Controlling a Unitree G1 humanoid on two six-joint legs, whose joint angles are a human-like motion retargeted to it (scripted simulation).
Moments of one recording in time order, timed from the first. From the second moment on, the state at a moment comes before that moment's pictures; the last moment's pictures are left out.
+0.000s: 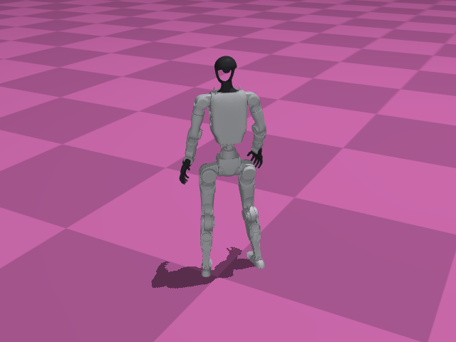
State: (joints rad) left arm -0.13 0.24 -0.32 1.16 0.13 0.00 0.19; right arm -0.18 -0.33 0.42 1.03 -0.10 -0.03 -0.26; waist 0.06 0.01 0.20; left_leg 0.05 0.00 -0.18 0.05 -0.17 -0.10; right_leg -0.08 -0.06 0.18 0.26 -0.21 0.09
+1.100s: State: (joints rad) left arm -0.13 0.25 -0.27 1.15 0.14 0.02 0.17; right arm -0.20 -0.33 0.43 1.06 -0.10 -0.02 -0.25; waist 0.05 -0.01 0.22; left_leg 0.07 0.04 0.00 0.07 -0.18 -0.12; right_leg -0.10 -0.06 0.02 0.36 -0.23 0.04
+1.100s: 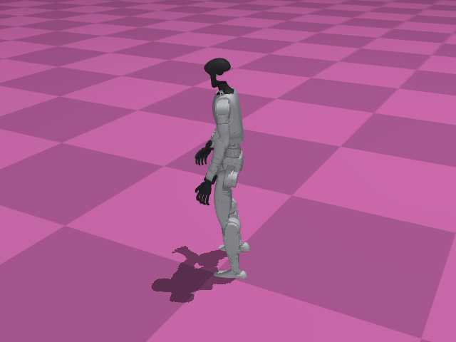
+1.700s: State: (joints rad) left arm -0.11 0.23 -0.18 1.20 0.20 0.04 0.14; right arm -0.25 -0.33 0.40 1.09 -0.13 0.01 -0.22; waist 0.13 -0.09 0.16; left_leg -0.01 0.02 0.49 0.19 -0.33 -0.09; right_leg 0.00 -0.20 -0.31 0.12 -0.14 0.18
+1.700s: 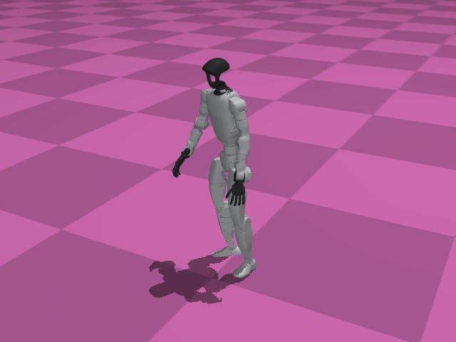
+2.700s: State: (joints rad) left arm -0.15 0.20 -0.23 1.14 0.16 0.05 0.16; right arm -0.26 -0.35 0.41 1.11 -0.08 0.02 -0.24; waist 0.15 -0.08 0.21; left_leg -0.05 -0.04 0.18 0.14 -0.24 -0.03; right_leg -0.04 -0.17 -0.23 0.13 -0.11 0.16
